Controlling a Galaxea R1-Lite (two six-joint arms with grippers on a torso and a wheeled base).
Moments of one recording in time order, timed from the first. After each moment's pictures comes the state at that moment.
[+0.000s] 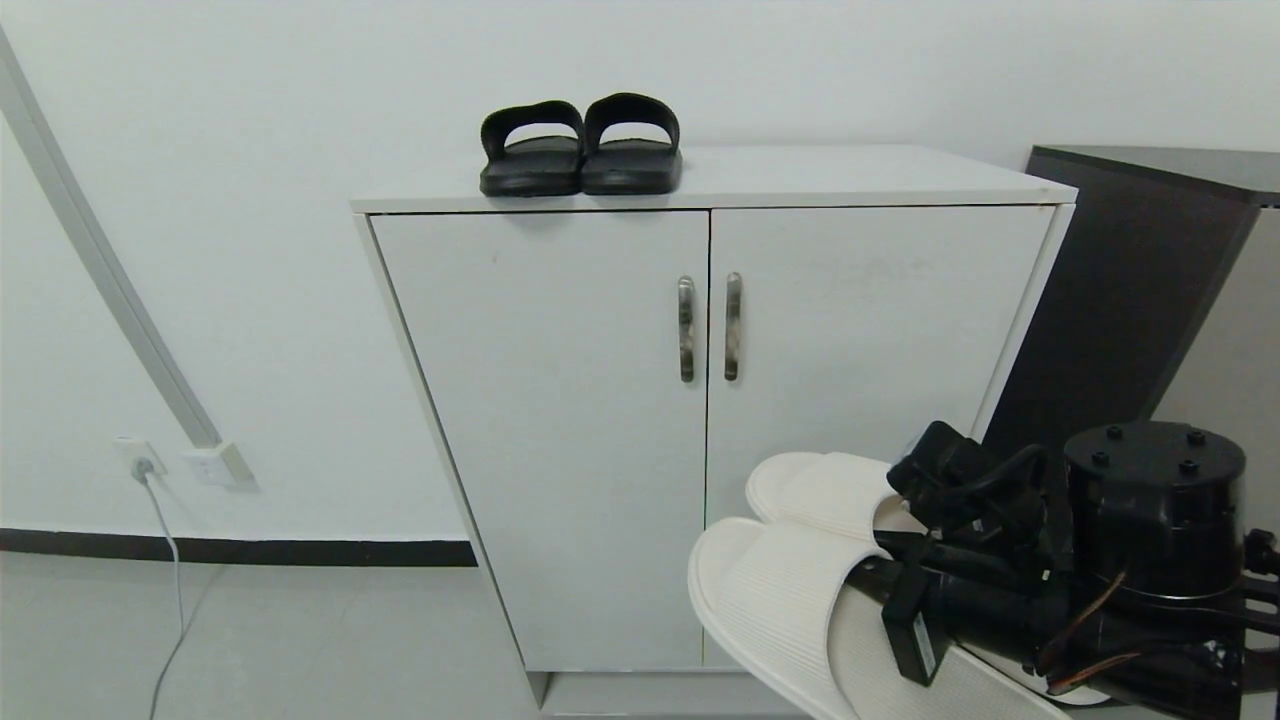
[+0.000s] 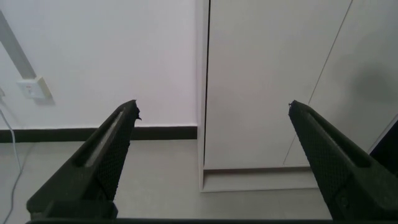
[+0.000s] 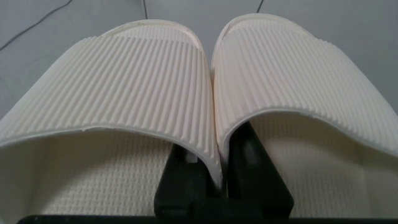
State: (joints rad) left arm 0.00 0.00 0.00 0.00 0.01 -0.01; right arm 0.76 1.55 -0.56 -0.66 0.02 -0.15
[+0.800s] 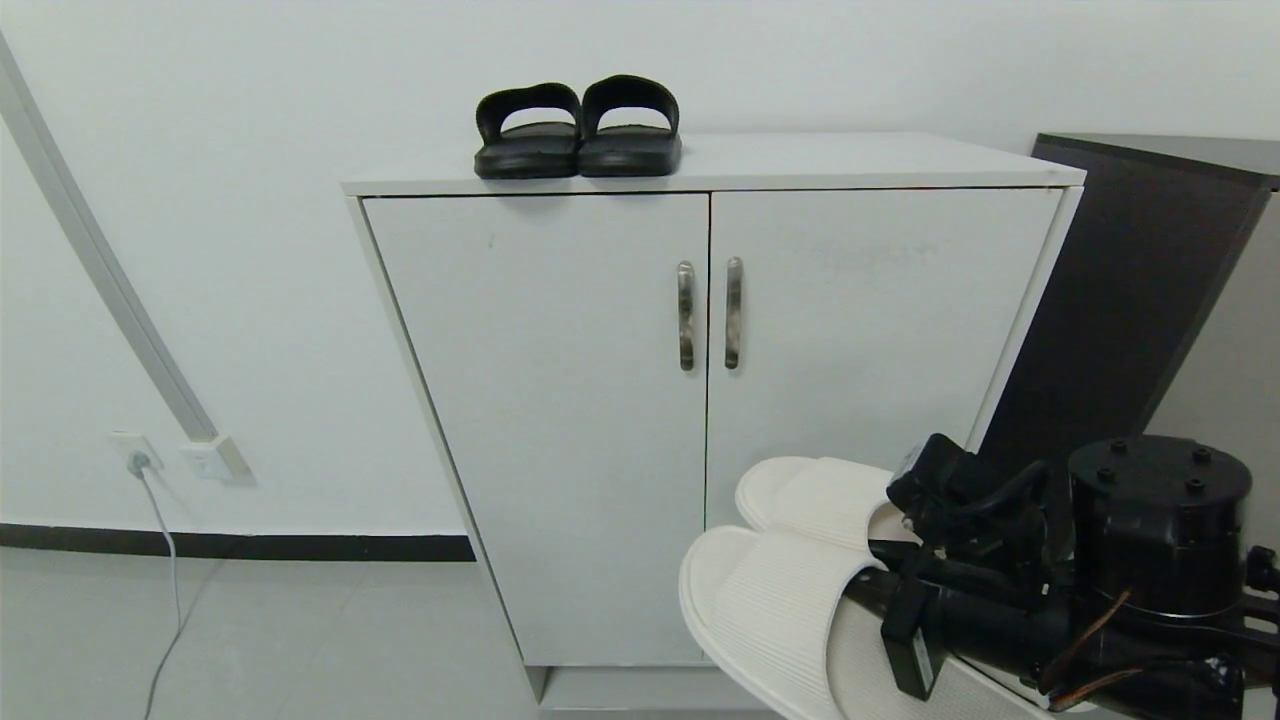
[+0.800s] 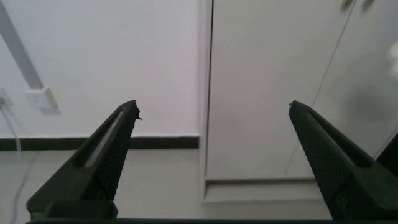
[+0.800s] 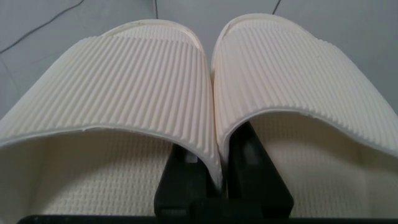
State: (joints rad) left arm -0.01 0.08 -0.11 0.00 -0.02 -0.02; right arm 0.77 1.57 -0.52 -0.74 0.06 -0.16
